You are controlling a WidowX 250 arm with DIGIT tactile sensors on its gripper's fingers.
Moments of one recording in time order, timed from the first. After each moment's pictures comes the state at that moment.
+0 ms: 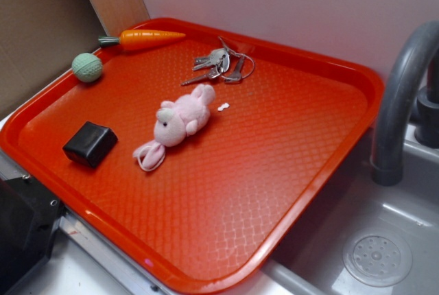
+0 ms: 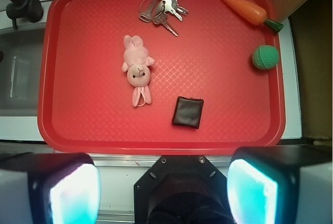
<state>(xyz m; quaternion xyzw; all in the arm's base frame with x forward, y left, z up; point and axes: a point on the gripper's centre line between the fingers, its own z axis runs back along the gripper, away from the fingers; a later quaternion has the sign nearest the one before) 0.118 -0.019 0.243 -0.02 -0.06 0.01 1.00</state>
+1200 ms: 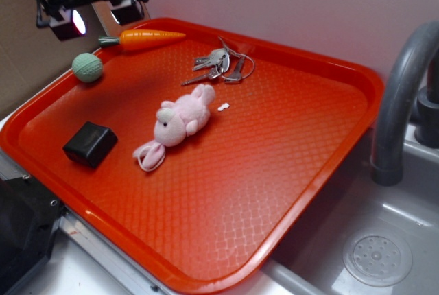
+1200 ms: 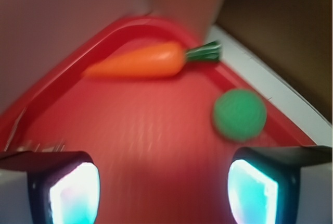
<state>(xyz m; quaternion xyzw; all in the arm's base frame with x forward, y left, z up) 0.256 0.102 0.087 0.07 -0.13 0.46 0.87</state>
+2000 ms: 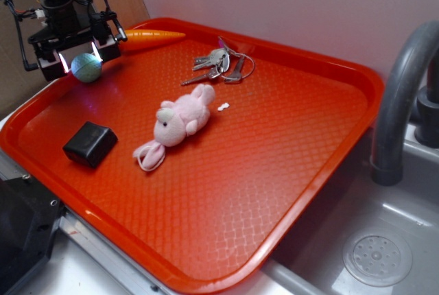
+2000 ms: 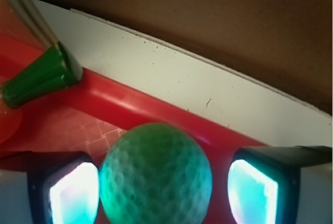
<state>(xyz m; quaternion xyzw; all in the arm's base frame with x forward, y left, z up) 0.230 0.155 0.041 0.13 -0.08 0.56 0.81</state>
